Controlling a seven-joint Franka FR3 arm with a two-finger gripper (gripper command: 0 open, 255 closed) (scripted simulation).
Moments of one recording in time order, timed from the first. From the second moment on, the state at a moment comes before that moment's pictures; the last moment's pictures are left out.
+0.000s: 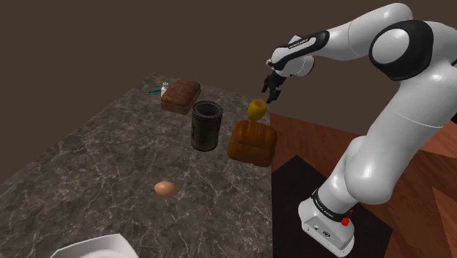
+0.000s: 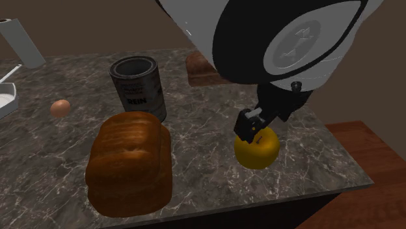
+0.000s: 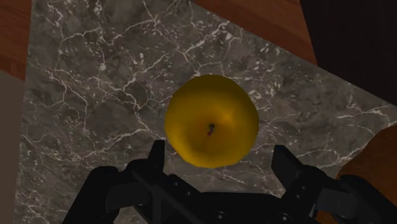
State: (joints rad) arm 0.31 0.05 -0.71 -2.20 0.24 2.41 -1.63
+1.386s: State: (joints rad) arm 0.30 0.15 -0.69 -2.19 0.35 2.47 -1.71
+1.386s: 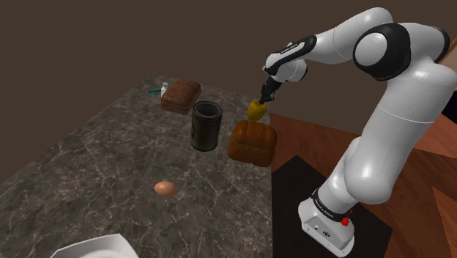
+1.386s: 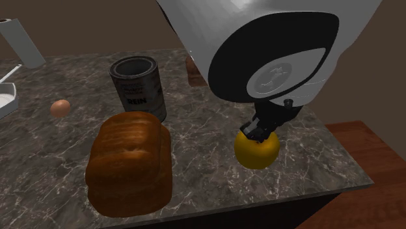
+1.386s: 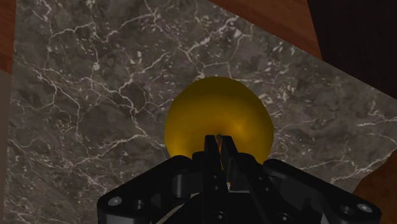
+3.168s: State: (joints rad) arm 0.32 -0.04 -0.71 -2.04 0.12 2.19 -1.52
